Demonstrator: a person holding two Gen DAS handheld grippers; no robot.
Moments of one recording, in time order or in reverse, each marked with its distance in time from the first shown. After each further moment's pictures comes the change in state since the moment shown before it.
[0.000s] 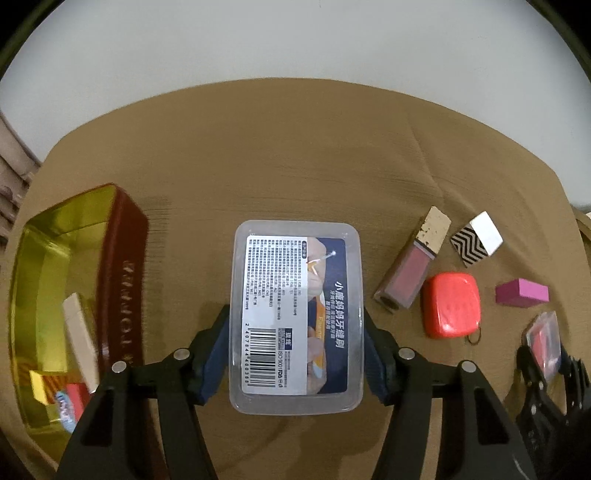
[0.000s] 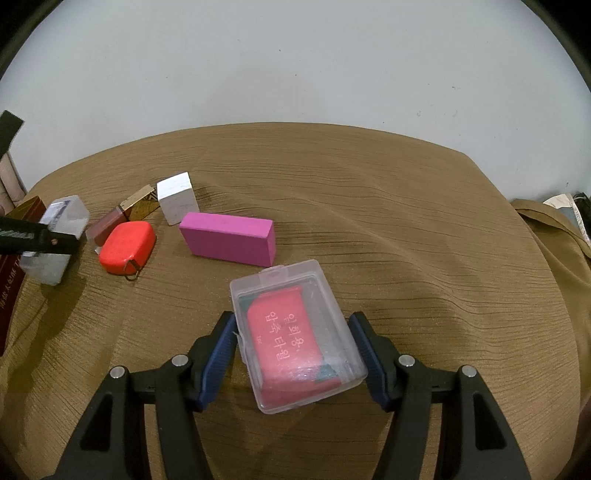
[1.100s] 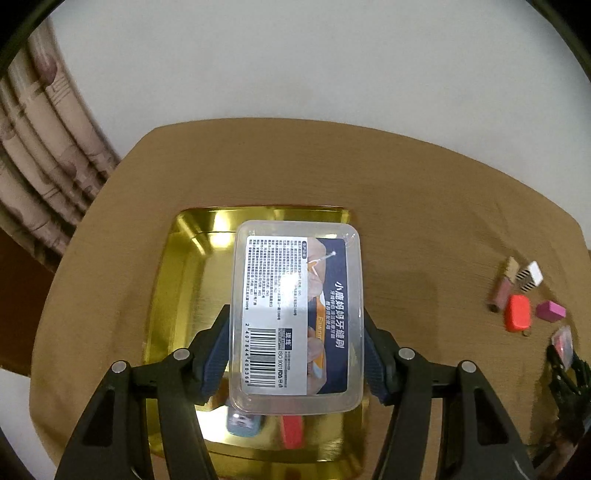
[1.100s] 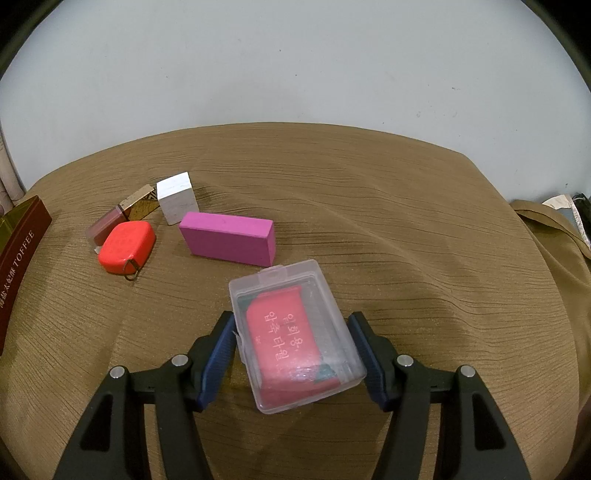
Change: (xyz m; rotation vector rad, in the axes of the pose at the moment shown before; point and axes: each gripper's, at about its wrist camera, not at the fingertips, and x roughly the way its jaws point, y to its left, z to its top) left arm -0.086 0.098 -0.018 -0.124 -0.086 0.107; right arm 0.001 0.006 0.001 0.001 -0.006 -0.006
